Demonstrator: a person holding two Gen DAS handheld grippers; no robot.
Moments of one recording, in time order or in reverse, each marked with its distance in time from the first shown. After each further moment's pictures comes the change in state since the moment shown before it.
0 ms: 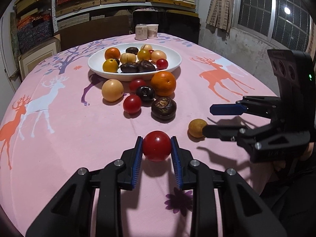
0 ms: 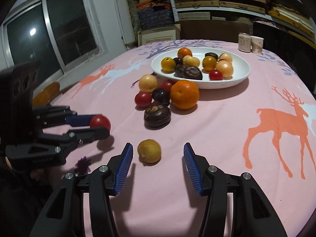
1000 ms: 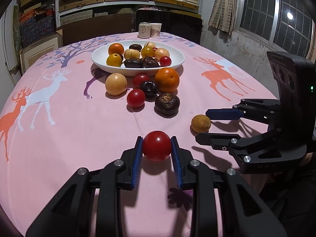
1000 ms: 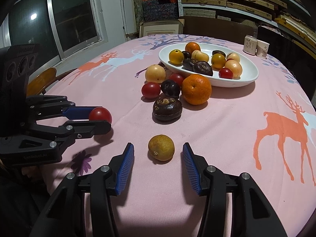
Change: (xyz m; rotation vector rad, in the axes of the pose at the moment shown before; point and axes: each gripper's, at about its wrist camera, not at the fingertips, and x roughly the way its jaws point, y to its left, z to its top) left arm -0.001 0.005 -0.008 -0.032 0.003 -0.014; right arm 0.014 0.022 -0.001 -0.061 0.049 -0.052
